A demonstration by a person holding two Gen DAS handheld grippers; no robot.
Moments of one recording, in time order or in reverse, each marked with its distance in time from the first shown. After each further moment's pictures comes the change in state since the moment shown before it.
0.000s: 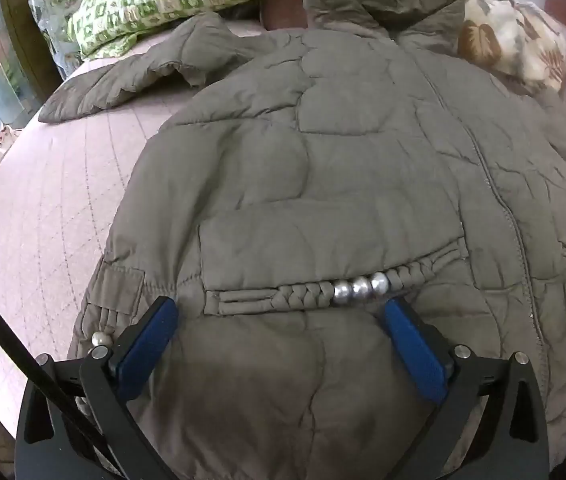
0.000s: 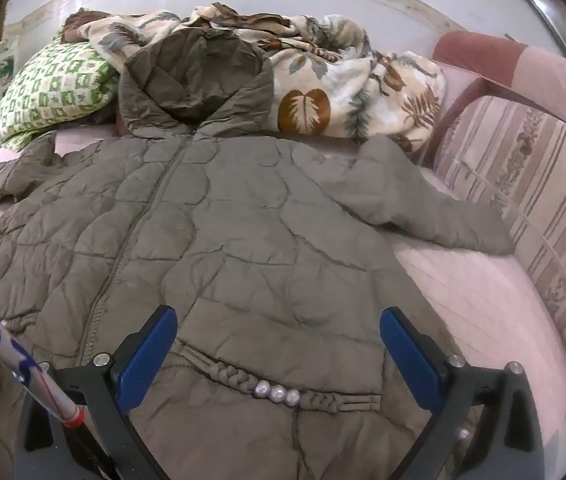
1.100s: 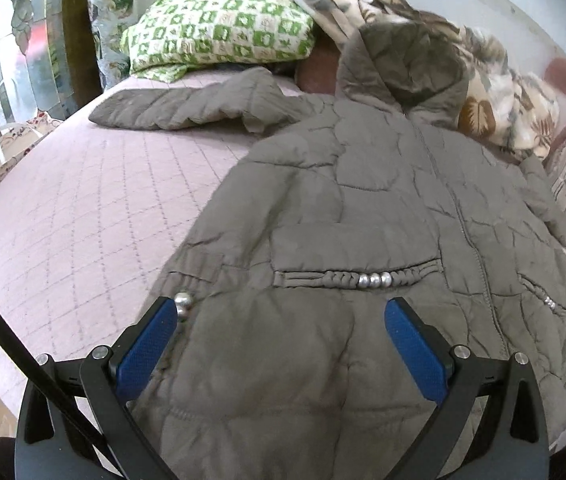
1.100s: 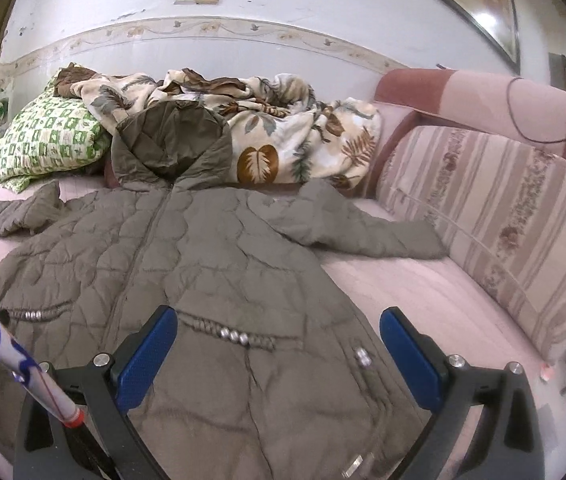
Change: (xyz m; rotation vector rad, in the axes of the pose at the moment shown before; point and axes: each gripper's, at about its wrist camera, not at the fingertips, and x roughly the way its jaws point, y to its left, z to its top) left arm -0.080 0.047 -0.009 -0.150 -0.175 -0.046; right arm -0.119 -0.018 -0.049 0.063 -0.179 -0.136
